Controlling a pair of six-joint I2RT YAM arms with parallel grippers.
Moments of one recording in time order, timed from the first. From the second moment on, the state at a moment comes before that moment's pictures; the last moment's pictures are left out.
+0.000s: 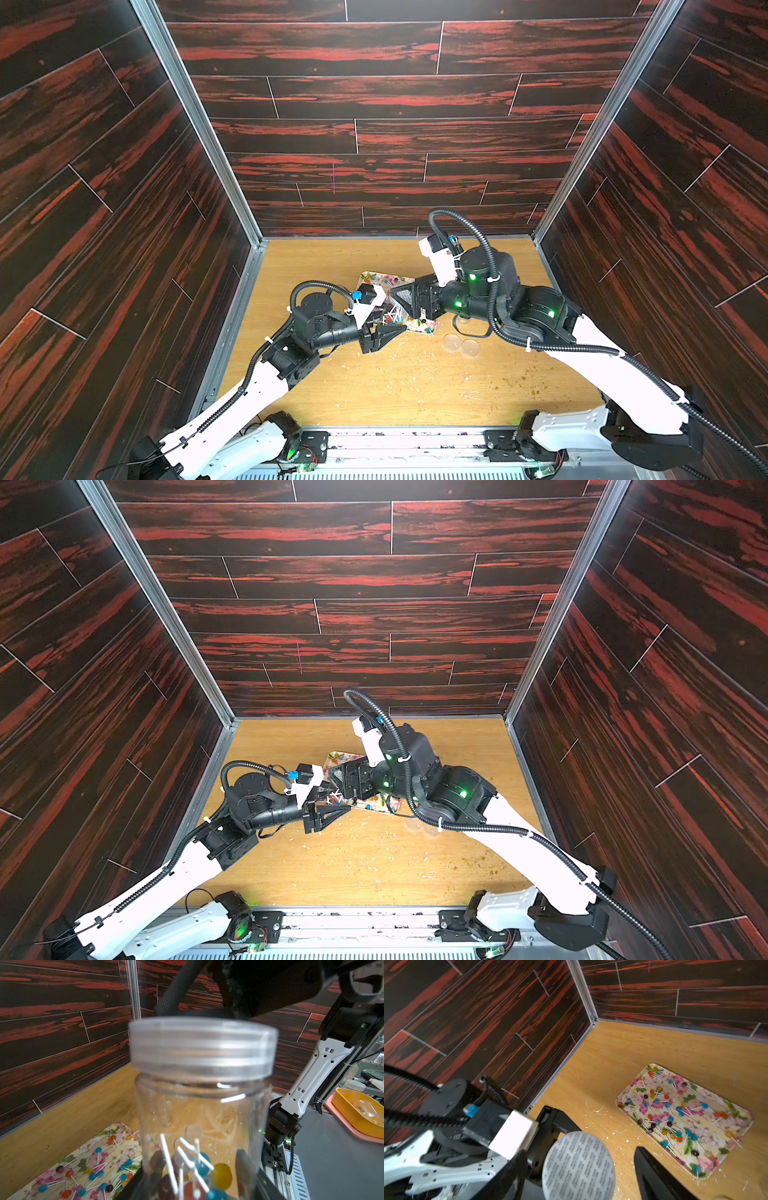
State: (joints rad) left arm -0.63 0.95 0.77 0.04 0.64 -0.03; right arm 1.02 1.32 1.66 -0.78 0.03 0.51
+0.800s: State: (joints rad) left arm -0.63 0.95 0.77 0.03 0.63 -0.03; right arm 1.05 1.36 1.67 -0.81 0.07 0.54
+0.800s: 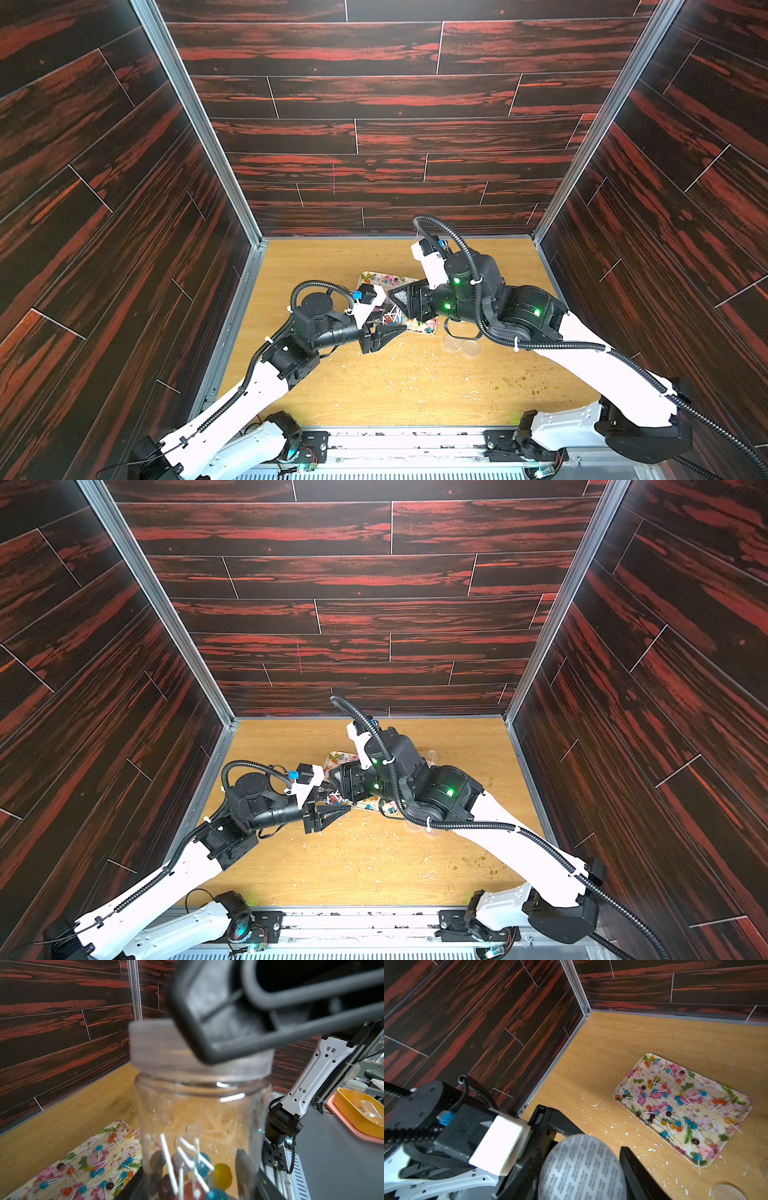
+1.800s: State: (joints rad) left arm -0.62 0.95 0.77 0.02 0.61 -0.02; right arm 0.88 1.32 1.53 -0.62 -0.35 0.18
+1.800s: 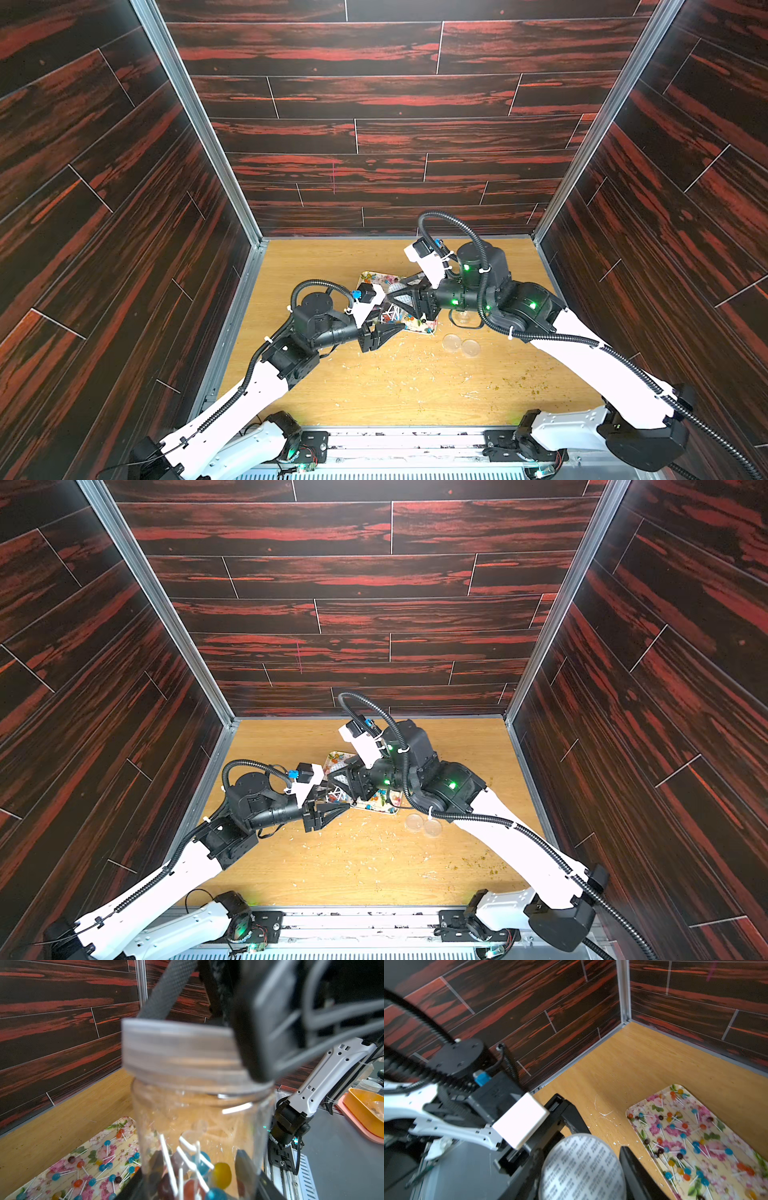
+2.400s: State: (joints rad) left arm -0.63 0.95 0.77 0.05 0.66 -0.01; right arm 0.76 1.32 1.54 -0.65 -0.72 -0.09
